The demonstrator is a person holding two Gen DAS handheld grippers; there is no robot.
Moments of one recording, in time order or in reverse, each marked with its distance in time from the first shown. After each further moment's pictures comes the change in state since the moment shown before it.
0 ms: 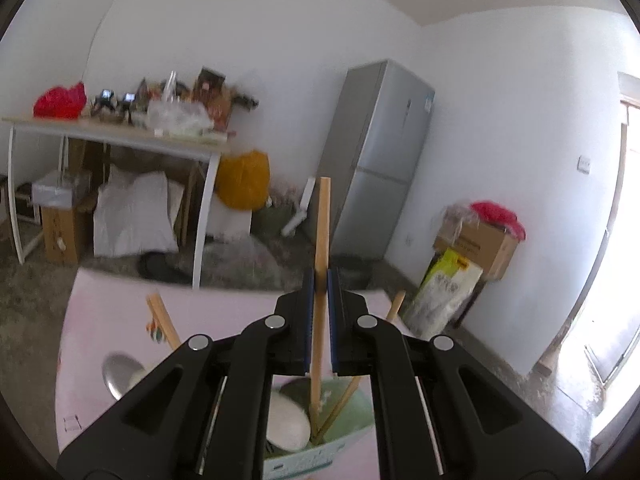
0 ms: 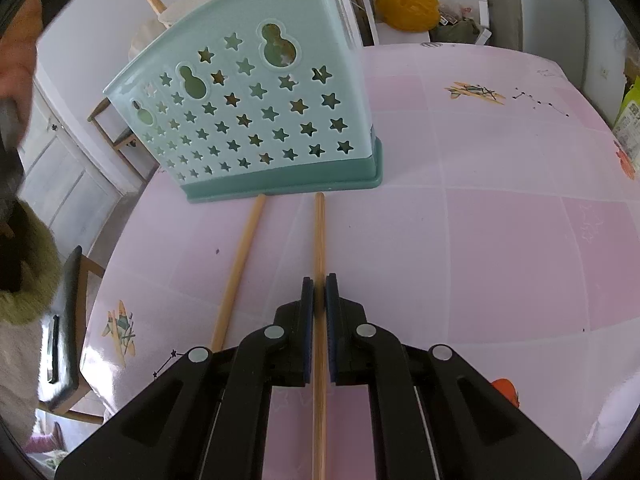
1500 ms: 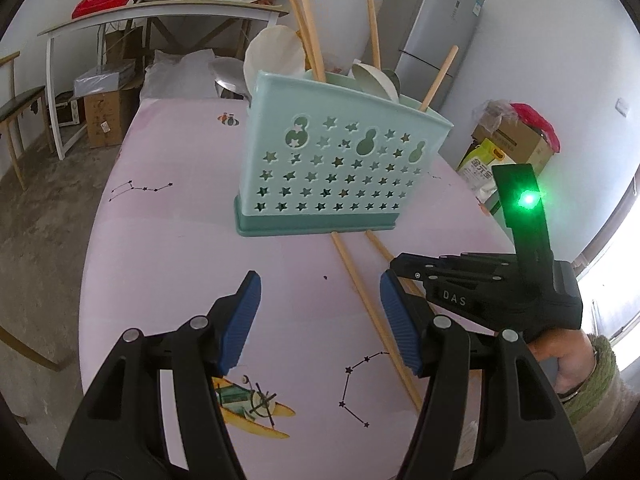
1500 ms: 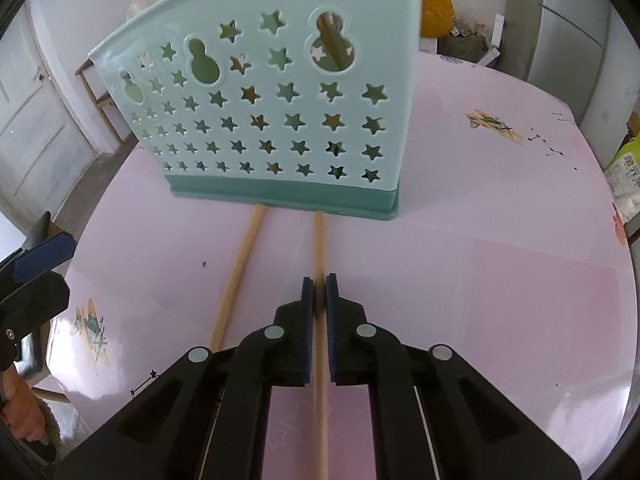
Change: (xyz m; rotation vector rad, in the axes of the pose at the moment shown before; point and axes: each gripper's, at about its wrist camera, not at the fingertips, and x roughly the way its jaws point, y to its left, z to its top) left arm -0.102 0.050 -0.167 -0.067 0.391 0.141; right arm 0.012 0.035 0.022 -0.138 0.057 -0.136
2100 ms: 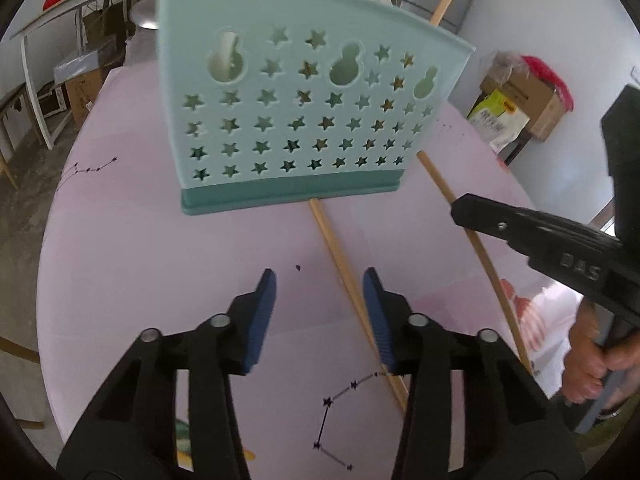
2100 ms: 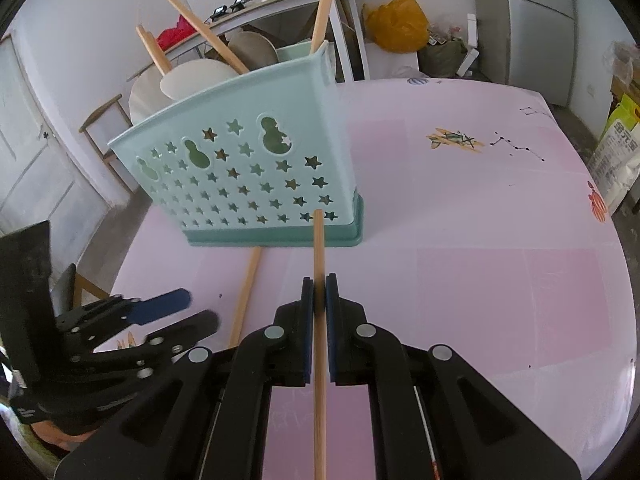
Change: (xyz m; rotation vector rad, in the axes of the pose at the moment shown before) left arm 0.077 -0.032 0.010 0.053 0.193 0.039; right arm -0.045 -0.034 0.001 0.138 -0.112 0.071
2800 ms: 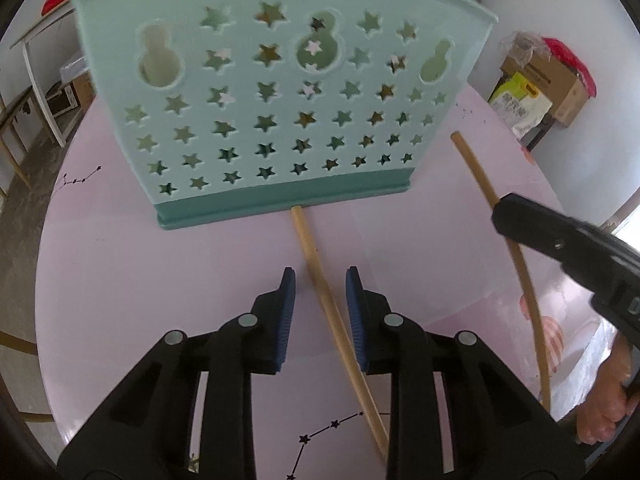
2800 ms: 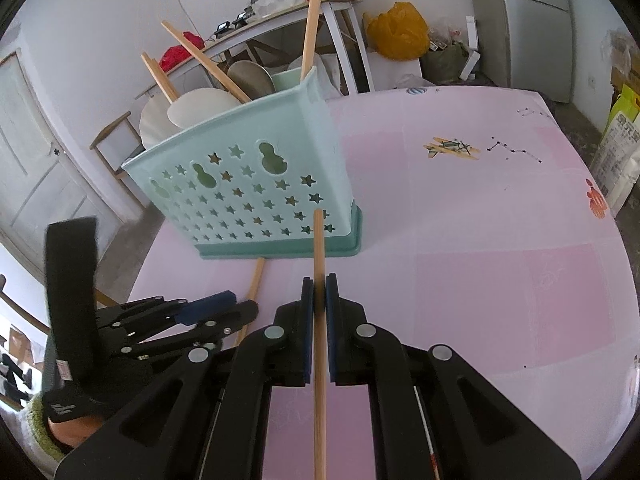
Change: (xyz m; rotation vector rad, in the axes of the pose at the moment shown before) left arm 0.030 -0.025 0.020 0.012 0.071 0.092; right arm -0.014 -0.011 0.001 0.028 -0.043 0.049
